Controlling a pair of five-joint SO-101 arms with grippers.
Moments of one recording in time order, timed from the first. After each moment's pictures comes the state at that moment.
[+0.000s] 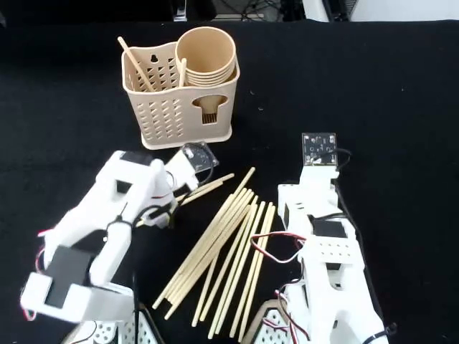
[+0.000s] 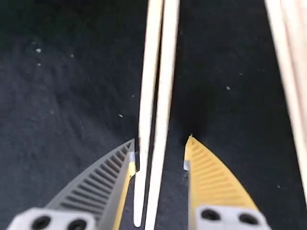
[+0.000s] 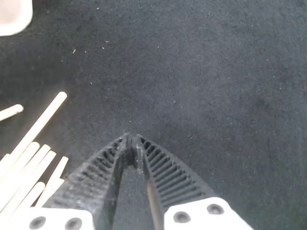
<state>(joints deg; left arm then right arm) 8.8 -3.9 40.0 58.8 -45.1 4.2 -46.5 80.9 24.8 4.1</state>
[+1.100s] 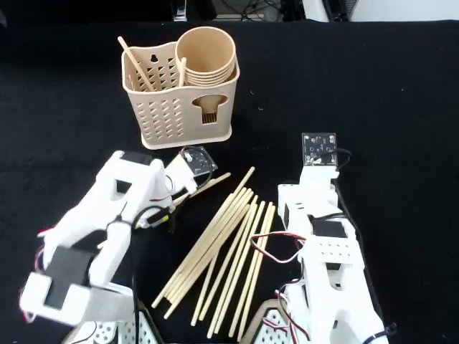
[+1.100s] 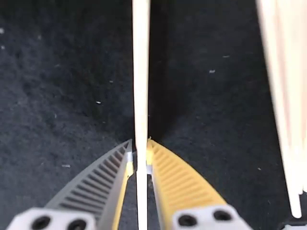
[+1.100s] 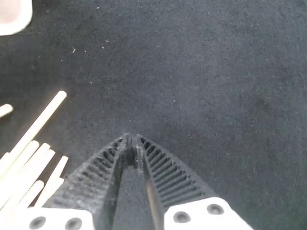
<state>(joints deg) 8.8 -7.3 42.4 62.5 -45.1 4.2 -46.5 80.9 24.8 4.1</state>
